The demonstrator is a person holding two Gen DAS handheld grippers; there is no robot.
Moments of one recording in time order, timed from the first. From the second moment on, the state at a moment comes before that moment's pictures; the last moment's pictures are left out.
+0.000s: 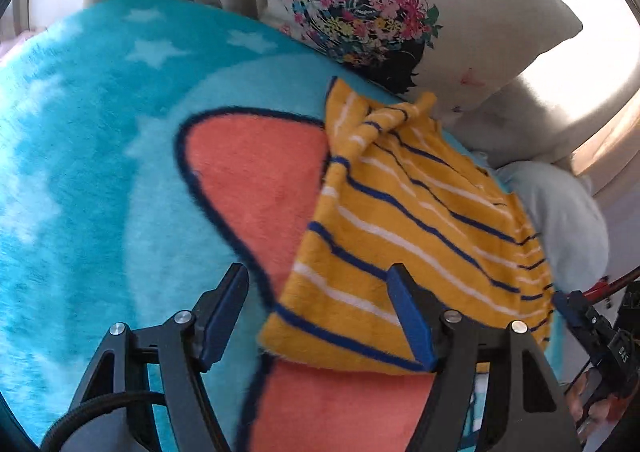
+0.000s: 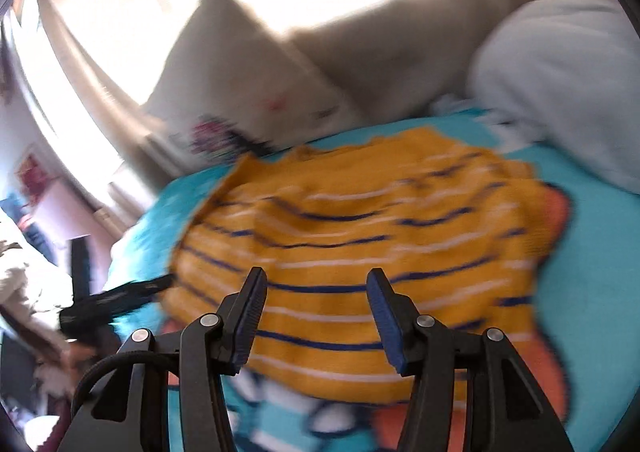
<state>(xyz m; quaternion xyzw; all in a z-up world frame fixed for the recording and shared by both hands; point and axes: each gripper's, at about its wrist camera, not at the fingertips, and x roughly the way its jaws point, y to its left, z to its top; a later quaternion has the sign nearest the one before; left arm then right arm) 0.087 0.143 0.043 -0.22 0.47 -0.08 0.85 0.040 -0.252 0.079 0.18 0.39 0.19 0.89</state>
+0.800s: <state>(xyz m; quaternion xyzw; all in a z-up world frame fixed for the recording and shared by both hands) 0.075 0.156 0.028 -0.32 0.44 -0.15 0.83 0.204 0.006 0.047 0.01 0.55 0.26 0.79</state>
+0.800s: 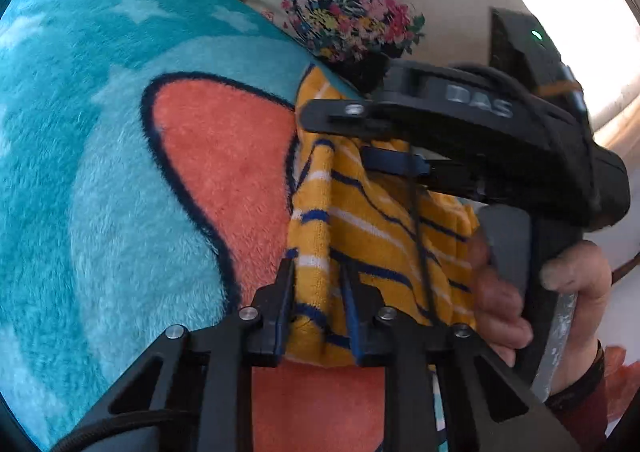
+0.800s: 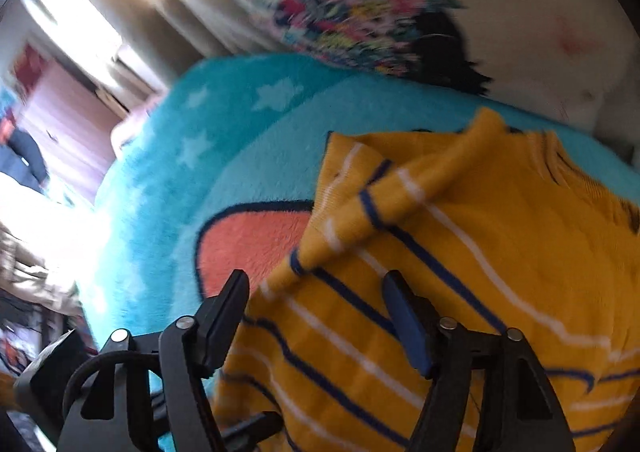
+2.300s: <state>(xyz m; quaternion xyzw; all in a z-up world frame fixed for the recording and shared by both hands) 0.062 -0.051 0.071 -0.19 0.47 -0.23 0.83 0.119 -0.318 0.044 0.19 0.44 0.09 0.87</state>
